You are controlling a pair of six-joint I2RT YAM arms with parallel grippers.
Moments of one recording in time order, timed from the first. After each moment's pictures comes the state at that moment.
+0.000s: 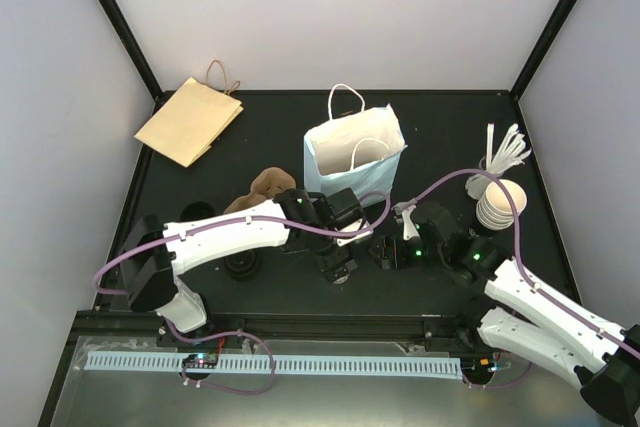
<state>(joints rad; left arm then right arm) -1.10 1.58 1.29 -0.98 0.05 -0.07 0.76 0.80 0.59 -0.59 -0.21 0.62</state>
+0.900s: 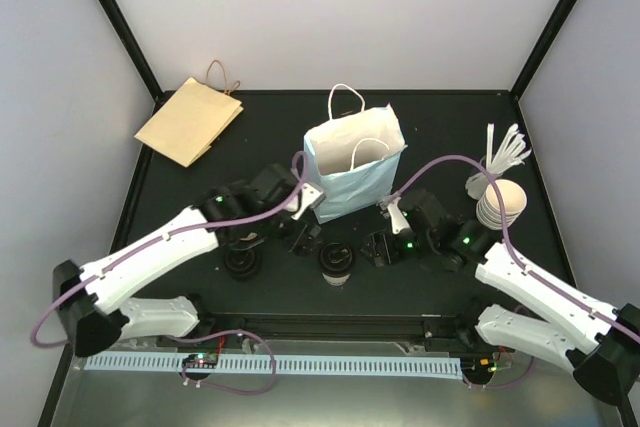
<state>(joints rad) -0.90 1.23 1.12 -0.88 0.17 -0.23 0.78 0.93 0.73 -0.66 -0.26 0.48</state>
